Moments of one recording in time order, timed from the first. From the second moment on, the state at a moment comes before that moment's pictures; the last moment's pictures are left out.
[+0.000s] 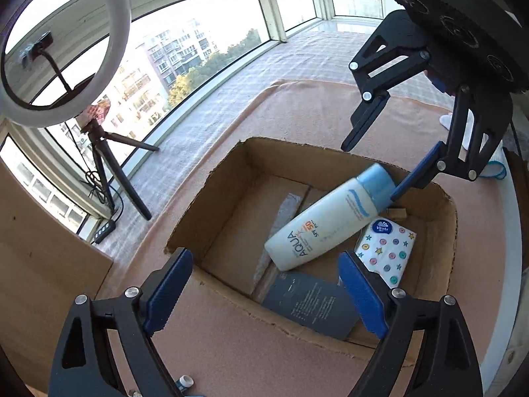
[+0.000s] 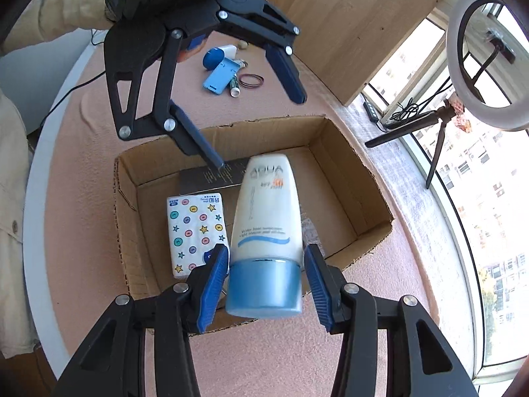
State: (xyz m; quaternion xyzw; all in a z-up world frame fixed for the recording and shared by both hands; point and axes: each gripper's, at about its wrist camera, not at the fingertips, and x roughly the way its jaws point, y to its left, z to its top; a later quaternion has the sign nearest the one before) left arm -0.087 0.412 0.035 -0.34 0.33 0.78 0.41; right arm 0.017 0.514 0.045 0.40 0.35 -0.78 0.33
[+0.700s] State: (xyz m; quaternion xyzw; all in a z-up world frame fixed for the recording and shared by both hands) left arm -0.047 0.084 0.035 -0.38 0.13 0.88 0.25; right arm 0.018 0.347 0.075 0.43 0.15 -0.89 0.05
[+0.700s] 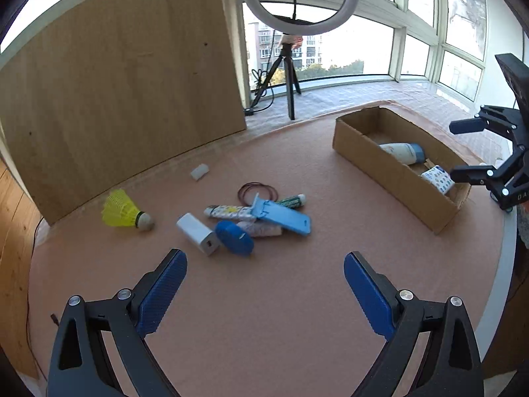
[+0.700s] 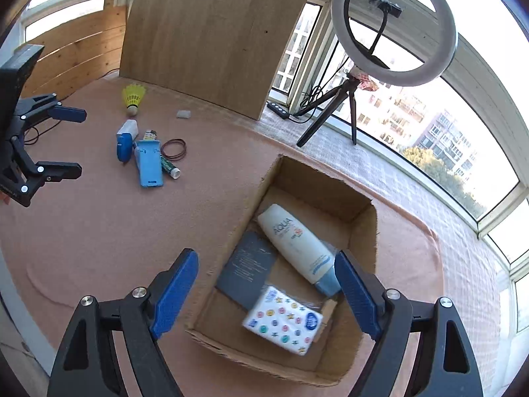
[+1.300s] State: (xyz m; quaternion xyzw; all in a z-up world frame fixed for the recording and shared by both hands) left arm -0.009 -0.107 0.011 -0.41 0.02 0.91 0.08; right arm -0.114 0.169 -0.021 0.47 0.11 -0.86 0.14
